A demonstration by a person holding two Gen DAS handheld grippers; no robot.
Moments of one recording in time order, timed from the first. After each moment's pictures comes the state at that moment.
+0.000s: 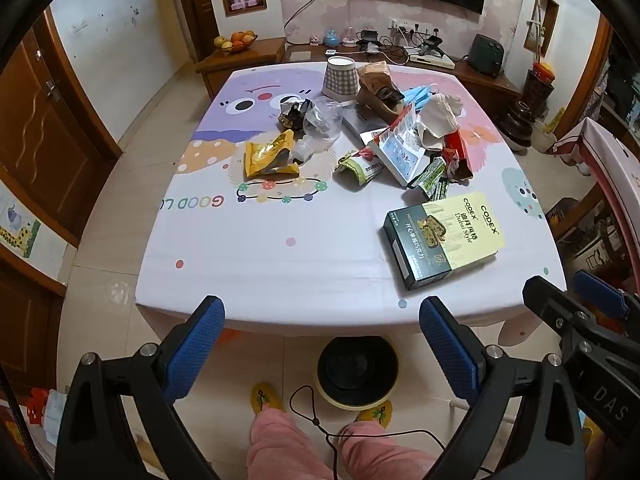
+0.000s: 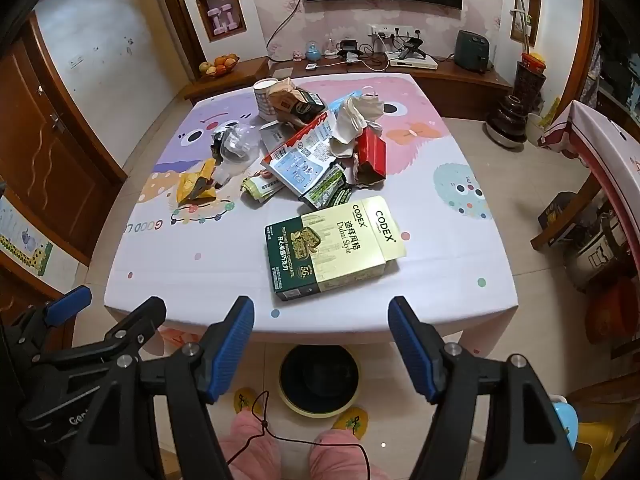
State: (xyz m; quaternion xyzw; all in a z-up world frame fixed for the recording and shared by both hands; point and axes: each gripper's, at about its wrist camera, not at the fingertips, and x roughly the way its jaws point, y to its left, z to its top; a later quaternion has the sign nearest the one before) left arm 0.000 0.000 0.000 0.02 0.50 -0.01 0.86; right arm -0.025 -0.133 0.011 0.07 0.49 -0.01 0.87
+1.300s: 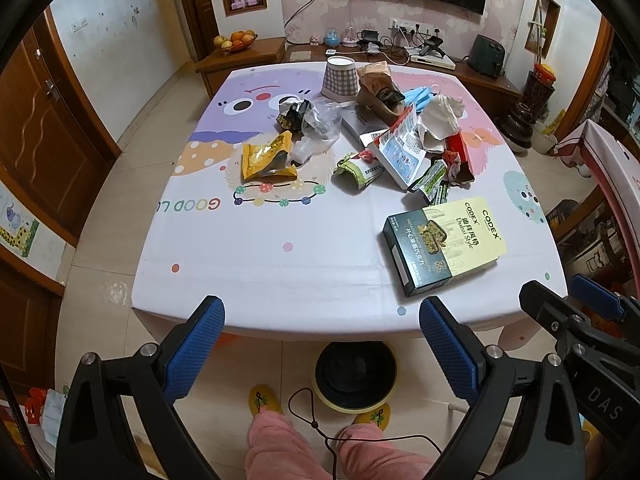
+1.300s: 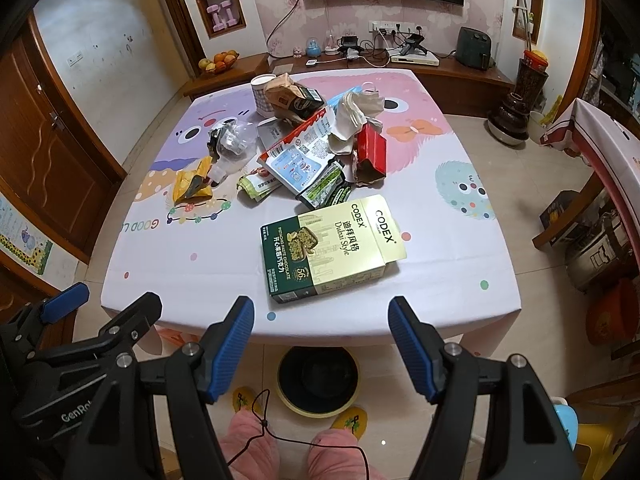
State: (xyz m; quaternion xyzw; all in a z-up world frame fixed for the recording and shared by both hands) left arm 0.004 0.000 -0.001 0.02 0.50 -0.01 0.86; right arm -0.018 -0.136 0.005 0.08 0.49 -0.01 0.87
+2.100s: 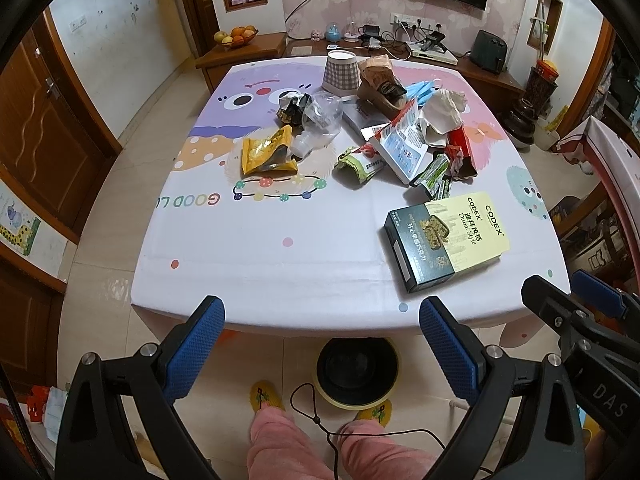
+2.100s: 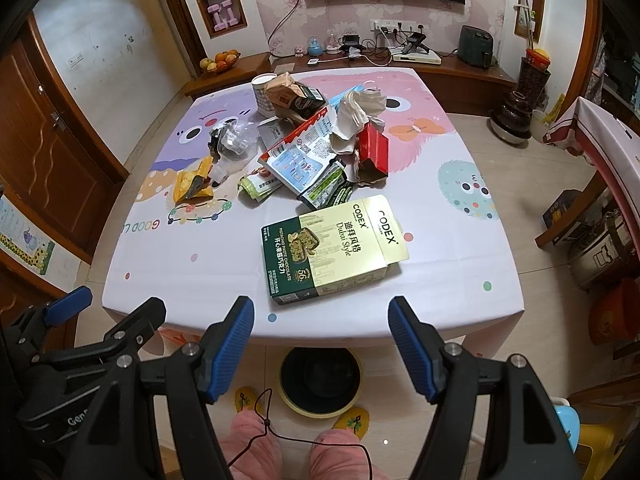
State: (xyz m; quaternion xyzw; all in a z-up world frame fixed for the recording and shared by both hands) left arm 0.003 0.000 -0.004 0.02 0.51 -0.01 0.86; right arm -0.014 -0.137 -0.001 0.08 0.49 -0.01 0.87
